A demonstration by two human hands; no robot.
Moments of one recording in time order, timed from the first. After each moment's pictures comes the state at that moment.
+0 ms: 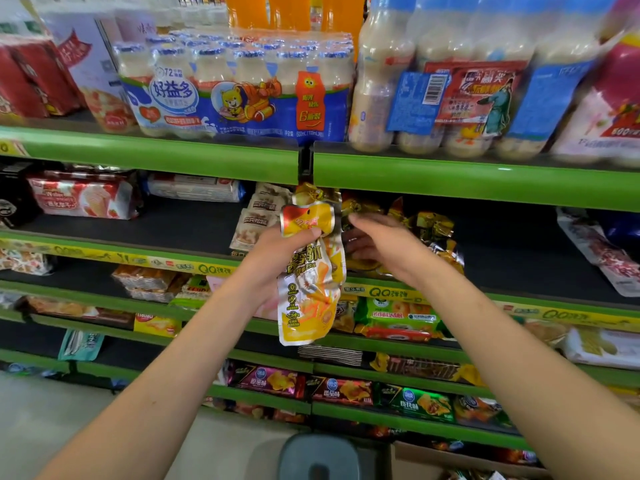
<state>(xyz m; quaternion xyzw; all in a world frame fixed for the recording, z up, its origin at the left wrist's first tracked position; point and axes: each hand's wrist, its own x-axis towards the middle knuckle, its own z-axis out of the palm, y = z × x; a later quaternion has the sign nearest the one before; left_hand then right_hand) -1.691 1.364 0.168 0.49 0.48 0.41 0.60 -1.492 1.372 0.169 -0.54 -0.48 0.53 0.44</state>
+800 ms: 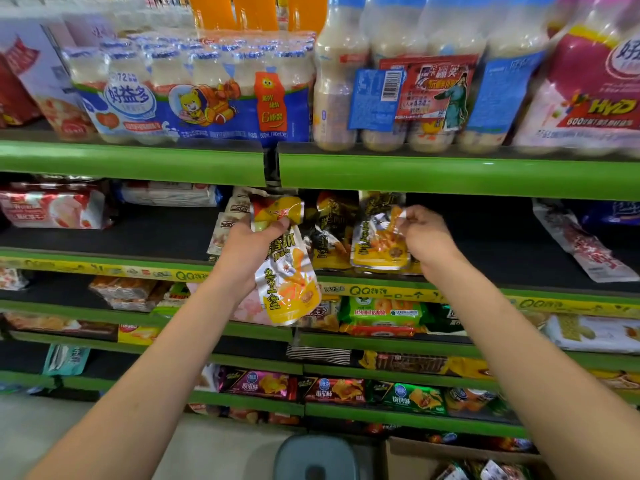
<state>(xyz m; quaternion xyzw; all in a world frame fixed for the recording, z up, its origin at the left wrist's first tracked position) -1.683 1.378 0.170 0.48 0.51 0.49 0.52 -1.416 1.366 0.162 -0.68 -0.44 0.32 0.49</state>
